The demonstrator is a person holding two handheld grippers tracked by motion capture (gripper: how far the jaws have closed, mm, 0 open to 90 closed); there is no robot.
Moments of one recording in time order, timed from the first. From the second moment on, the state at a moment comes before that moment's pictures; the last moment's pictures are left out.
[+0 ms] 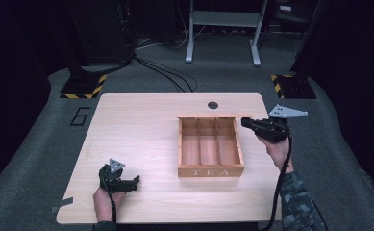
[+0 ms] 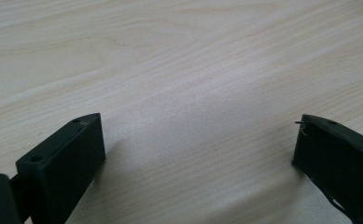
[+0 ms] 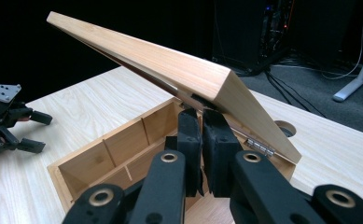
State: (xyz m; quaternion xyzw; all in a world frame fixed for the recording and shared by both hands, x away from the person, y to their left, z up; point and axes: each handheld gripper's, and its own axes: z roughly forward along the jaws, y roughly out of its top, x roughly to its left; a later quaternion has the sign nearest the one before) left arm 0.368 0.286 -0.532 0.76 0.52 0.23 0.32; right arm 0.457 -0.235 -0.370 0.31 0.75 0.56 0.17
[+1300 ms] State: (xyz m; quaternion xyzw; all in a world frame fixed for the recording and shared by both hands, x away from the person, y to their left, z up) left arm 0.368 0.286 -0.532 0.76 0.52 0.23 0.32; right arm 0.418 -0.238 -0.434 0.33 0.76 0.55 0.14
